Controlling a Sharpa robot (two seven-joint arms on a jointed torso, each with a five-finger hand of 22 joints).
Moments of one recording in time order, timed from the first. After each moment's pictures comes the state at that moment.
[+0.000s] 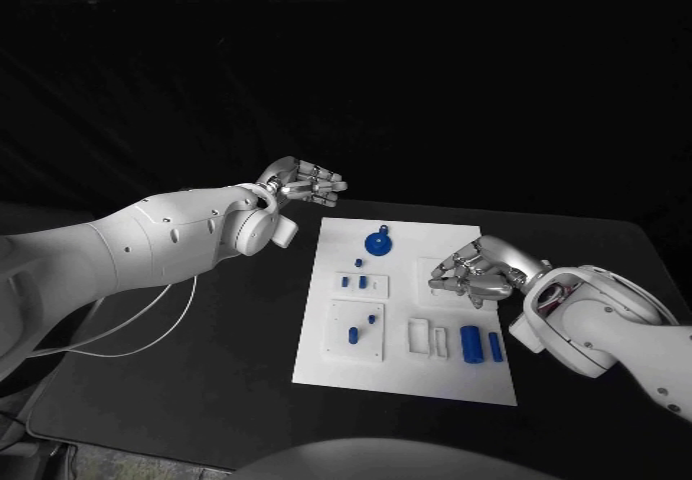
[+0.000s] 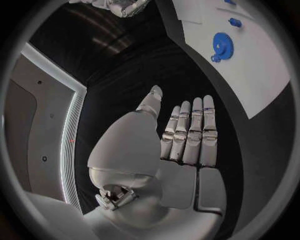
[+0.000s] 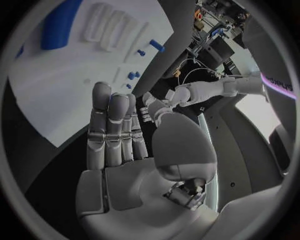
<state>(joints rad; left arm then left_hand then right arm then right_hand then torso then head) 1.24 -0.69 -0.12 1.08 -0.26 -0.21 0.30 1.38 -0.03 0.02 0.01 0.10 0.98 0.16 0.06 0.06 1.10 0.14 0.06 0.06 1.11 0.14 0.06 0.07 0.09 1.06 0.12 0.08 0.08 0.93 -0.88 0.17 1.65 -1.24 -0.24 -0.15 1.16 -0.08 0.29 -0.04 0.11 1.17 0.06 0.07 0.21 1.23 -0.03 0.74 0.64 1.41 -0.09 0.85 0.72 0.09 1.47 -0.11 0.38 1.09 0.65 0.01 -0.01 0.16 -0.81</state>
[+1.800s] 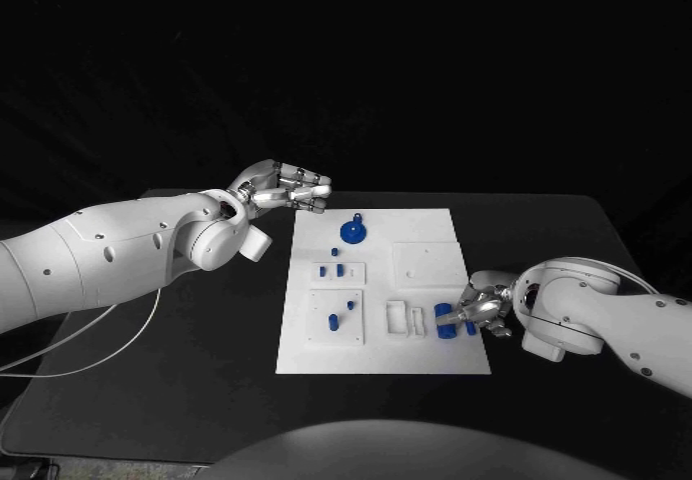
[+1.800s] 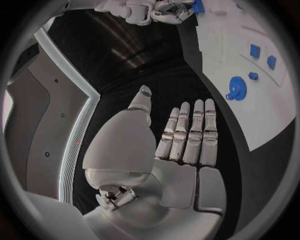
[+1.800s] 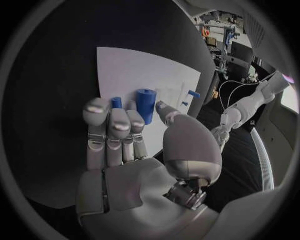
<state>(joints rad) 1.24 -0.81 -0.15 1.31 -0.29 -0.12 0.34 1.32 -0.14 -0.03 0.13 0.10 0.92 0.12 0.06 0.06 1.07 0.10 0.06 0.06 1.05 0.16 0.06 0.07 0.08 1.00 0.15 0.08 0.07 0.94 -0.91 0.10 1.63 -1.17 0.13 -0.63 1.00 -0.18 0.37 0.14 0.05 1.08 0.06 0.07 0.57 1.37 -0.04 0.98 1.28 1.46 -0.09 1.00 1.15 0.09 1.47 -0.12 0.75 1.28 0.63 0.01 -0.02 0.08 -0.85</state>
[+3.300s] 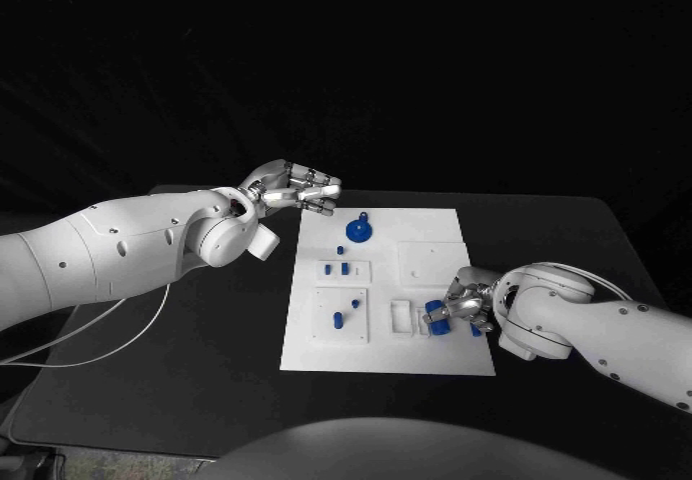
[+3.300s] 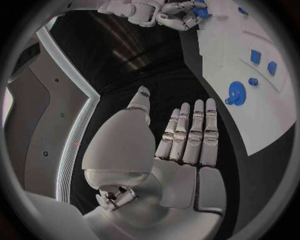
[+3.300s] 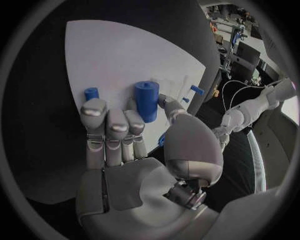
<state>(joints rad) 1.23 -0.80 -0.15 1.30 -0.30 -0.10 0.33 1.31 -0.15 -0.02 0.18 0.10 0.90 0.13 0.06 0.06 1.05 0.12 0.06 0.06 1.06 0.15 0.06 0.07 0.08 0.99 0.14 0.08 0.08 0.96 -0.81 0.04 1.58 -1.22 -0.01 -0.62 1.01 -0.14 0.23 -0.05 0.62 1.11 0.05 0.06 1.03 1.38 -0.03 0.96 1.27 1.46 -0.10 1.00 1.16 0.07 1.47 -0.12 0.77 1.30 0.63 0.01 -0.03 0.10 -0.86</state>
